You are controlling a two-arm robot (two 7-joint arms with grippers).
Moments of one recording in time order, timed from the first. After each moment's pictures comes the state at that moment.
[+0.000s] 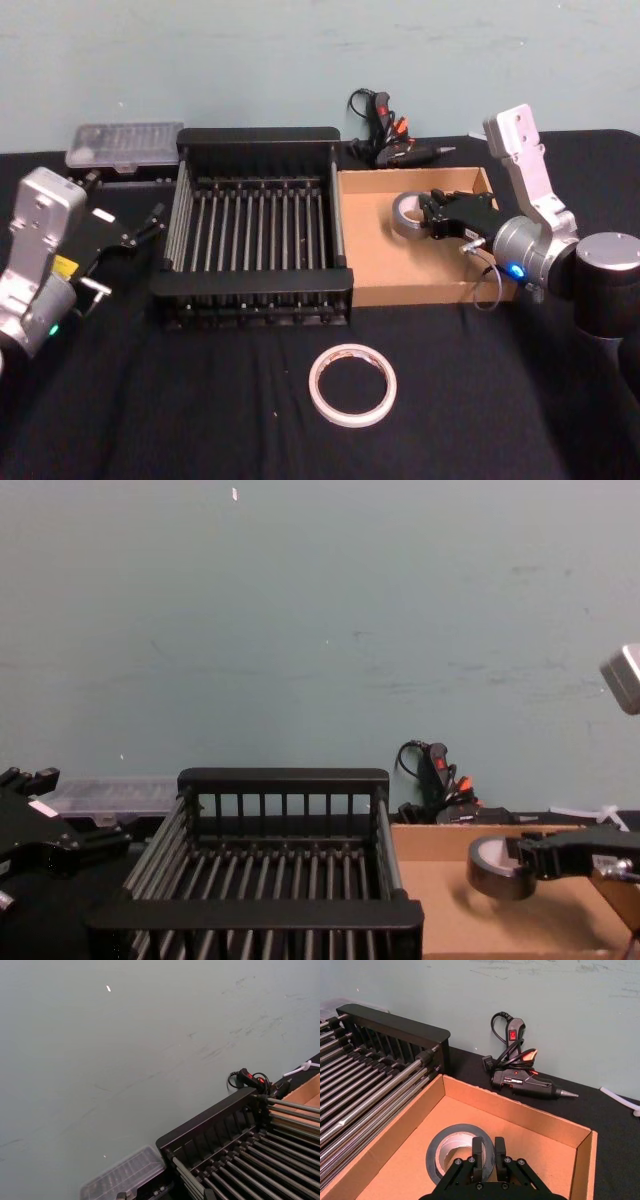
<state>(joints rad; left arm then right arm) -0.20 0.60 0.45 -1.41 -0.25 -0.12 0.03 0.42 0.27 -0.30 -1.14 0.21 0.24 0.32</state>
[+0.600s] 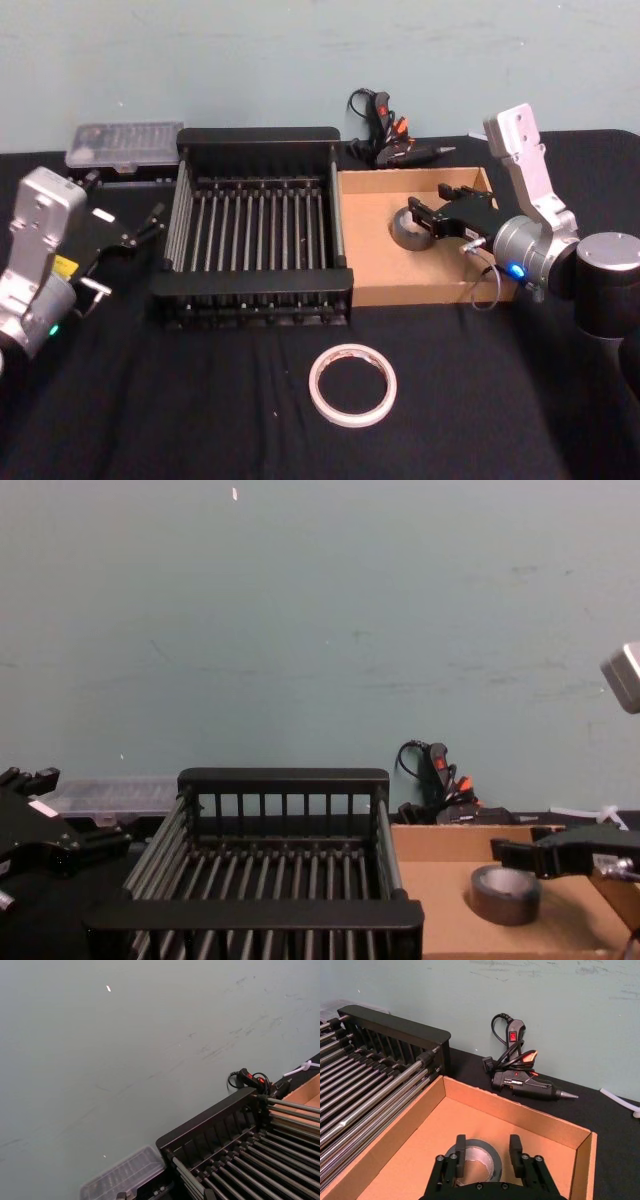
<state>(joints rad) -0.20 0.60 0.45 -1.41 -0.25 -0.12 0.03 0.42 0.27 -0.30 -1.15 0.21 0.24 0.32</state>
